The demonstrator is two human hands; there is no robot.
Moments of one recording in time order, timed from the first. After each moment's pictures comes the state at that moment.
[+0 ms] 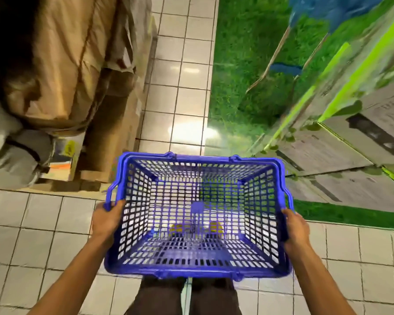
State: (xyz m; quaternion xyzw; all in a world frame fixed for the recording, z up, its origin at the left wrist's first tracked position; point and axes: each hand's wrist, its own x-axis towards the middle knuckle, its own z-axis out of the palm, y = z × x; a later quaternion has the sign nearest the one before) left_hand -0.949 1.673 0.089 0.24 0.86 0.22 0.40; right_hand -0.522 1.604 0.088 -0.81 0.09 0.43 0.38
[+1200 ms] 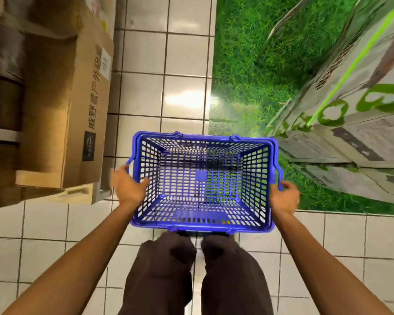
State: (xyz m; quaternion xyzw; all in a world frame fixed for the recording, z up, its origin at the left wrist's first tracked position) left_hand -0.901 1.770 -0.189 0.42 0.85 0.06 0.33; right_hand -0.532 1.685 -0.200 -0.93 -0.12 0.30 0.14
